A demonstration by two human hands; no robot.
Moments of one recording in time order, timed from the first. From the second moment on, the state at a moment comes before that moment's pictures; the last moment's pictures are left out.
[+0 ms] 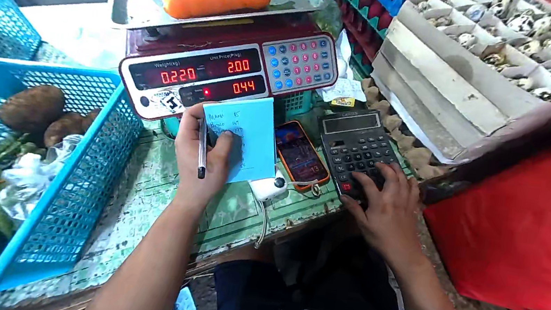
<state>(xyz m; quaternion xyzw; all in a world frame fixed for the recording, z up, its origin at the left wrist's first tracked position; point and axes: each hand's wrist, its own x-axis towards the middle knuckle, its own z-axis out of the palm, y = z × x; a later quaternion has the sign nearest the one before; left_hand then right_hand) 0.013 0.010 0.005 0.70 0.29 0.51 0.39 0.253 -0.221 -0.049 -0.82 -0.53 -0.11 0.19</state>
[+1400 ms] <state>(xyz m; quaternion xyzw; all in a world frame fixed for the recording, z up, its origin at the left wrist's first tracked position) 0.014 0.014 0.002 0.73 0.26 0.51 0.36 0.239 -0.217 -0.050 -0.80 -0.53 -0.14 0.25</state>
